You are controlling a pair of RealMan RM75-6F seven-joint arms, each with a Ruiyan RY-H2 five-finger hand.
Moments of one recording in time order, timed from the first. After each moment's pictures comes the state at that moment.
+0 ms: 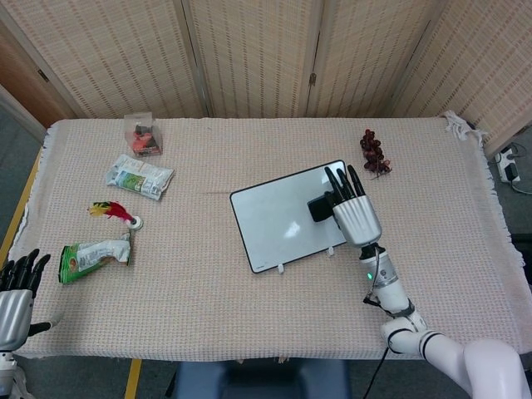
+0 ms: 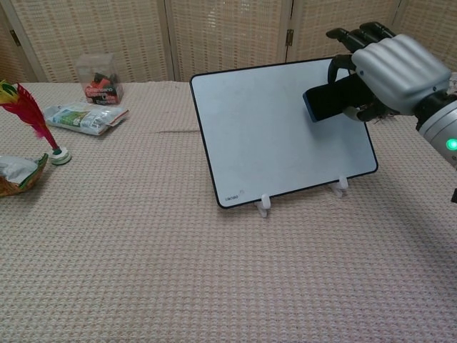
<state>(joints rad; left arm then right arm) -0.06 -1.12 -0.04 -1.66 1.45 1.49 0.18 0.65 -1.83 0.27 -0.83 -1.54 1.32 -0.28</state>
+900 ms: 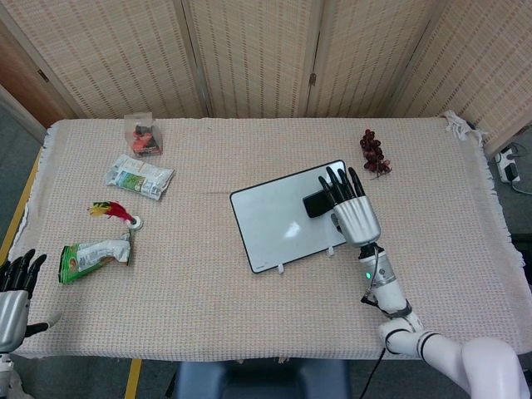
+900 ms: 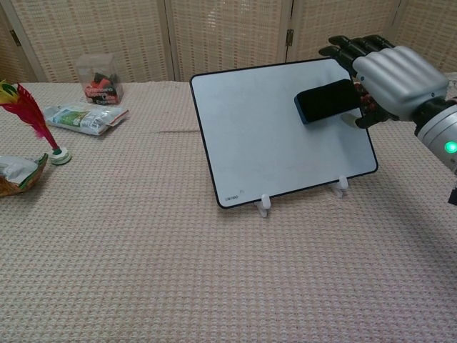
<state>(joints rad) -0.05 -1.11 -0.04 -1.67 1.45 1.51 0.16 0.63 -1.79 0.22 -0.91 -1.48 1.31 -0.27</state>
